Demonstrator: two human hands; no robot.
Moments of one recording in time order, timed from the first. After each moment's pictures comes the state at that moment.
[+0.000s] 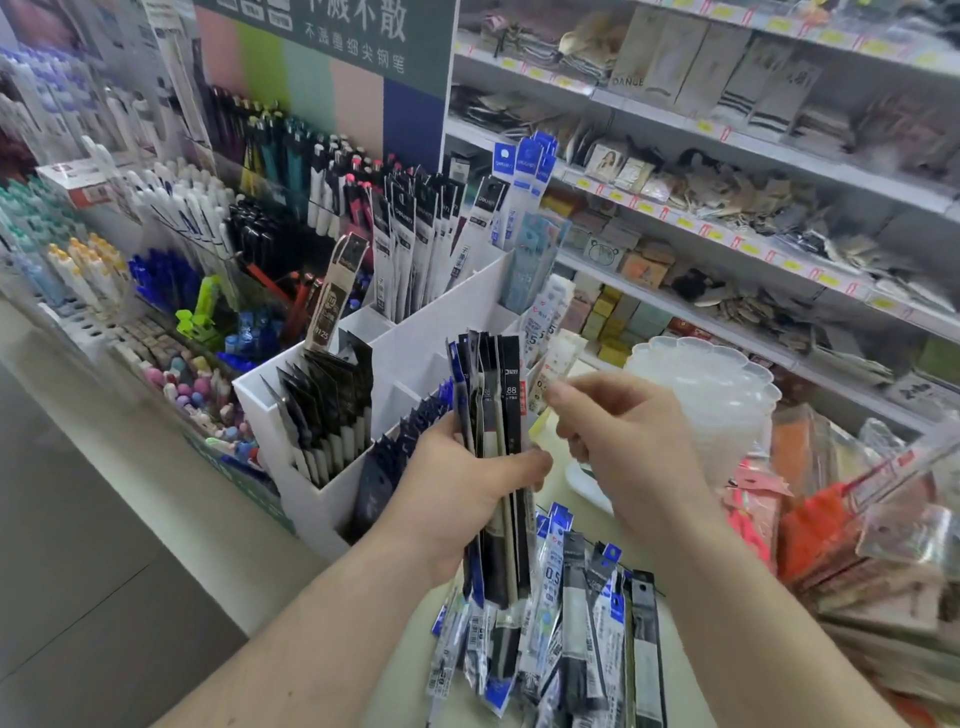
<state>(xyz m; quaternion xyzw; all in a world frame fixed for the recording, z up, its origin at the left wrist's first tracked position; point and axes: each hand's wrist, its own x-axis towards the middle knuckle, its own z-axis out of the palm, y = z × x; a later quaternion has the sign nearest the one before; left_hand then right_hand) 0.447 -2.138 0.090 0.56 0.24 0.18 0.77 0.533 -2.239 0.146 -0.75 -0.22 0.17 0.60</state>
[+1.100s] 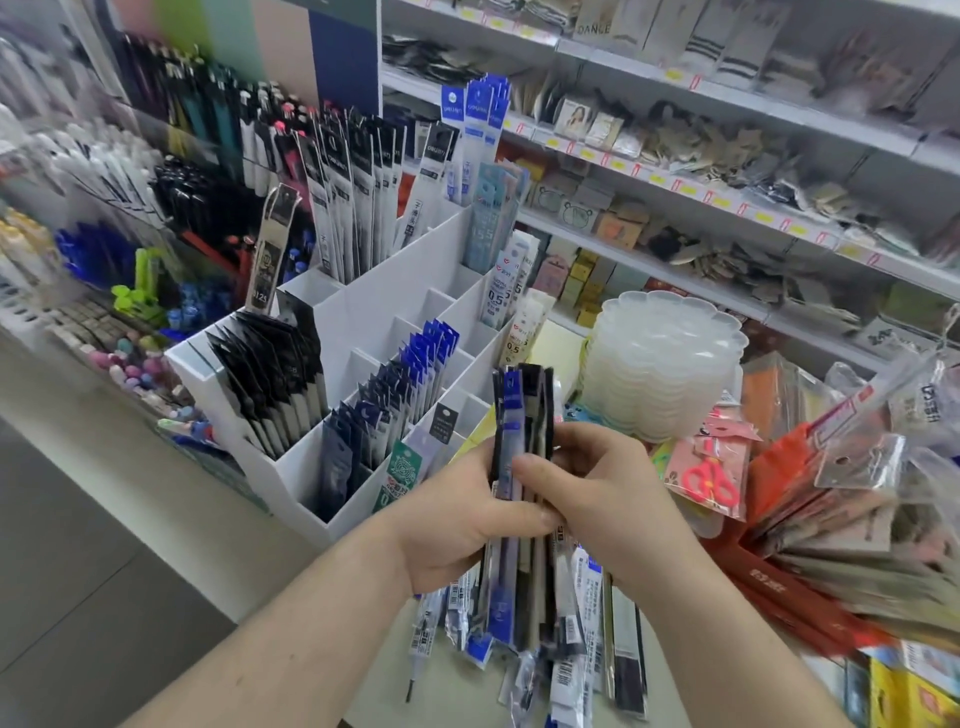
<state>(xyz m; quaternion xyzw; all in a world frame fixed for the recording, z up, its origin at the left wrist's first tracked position) 0.444 -2.164 0.064 0.54 0.09 -0.05 0.83 0.518 -2.288 0.097 -0.77 -0.19 0.26 0.54</state>
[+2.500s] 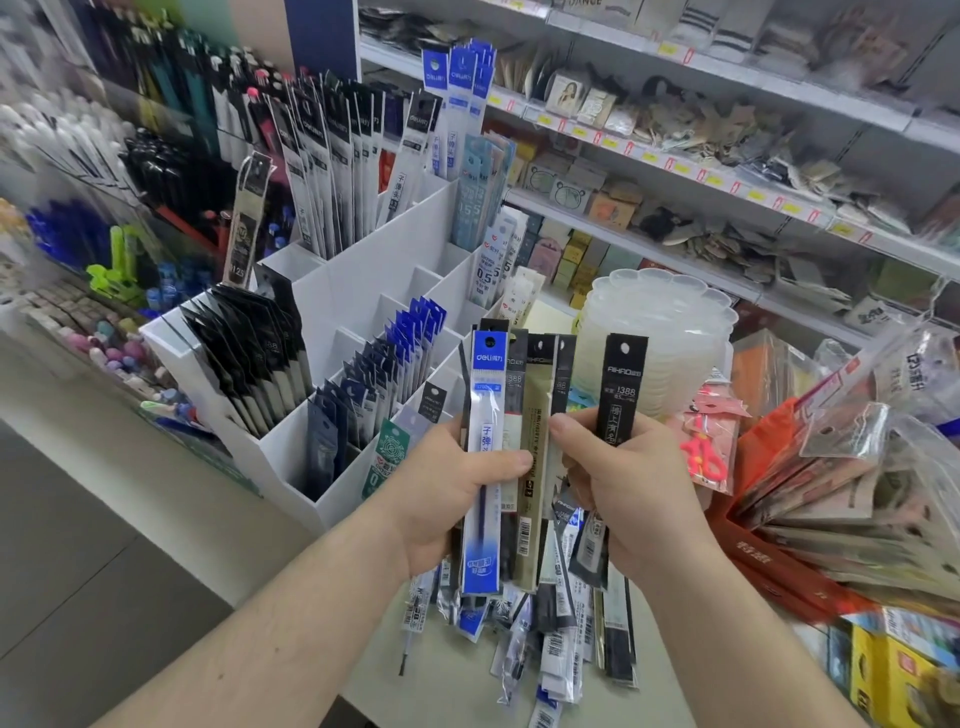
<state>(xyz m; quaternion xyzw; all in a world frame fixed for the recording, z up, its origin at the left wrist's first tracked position) 0.446 -2.168 0.060 0.51 0.22 -0.01 0.83 0.522 -2.303 0.090 -0.71 -0.08 0.22 0.66</state>
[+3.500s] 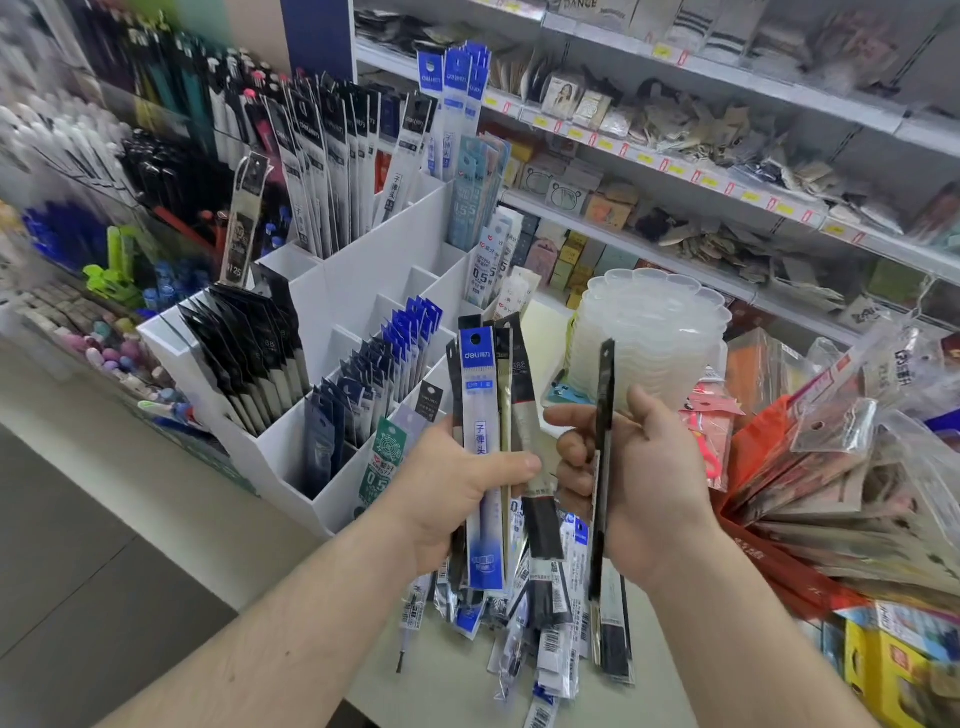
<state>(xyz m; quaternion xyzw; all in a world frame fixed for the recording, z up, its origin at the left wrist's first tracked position) 0.449 -2.178 0.053 0.52 0.22 0.05 0.83 0.524 -2.305 0.102 -0.59 0.06 0.34 0.73</state>
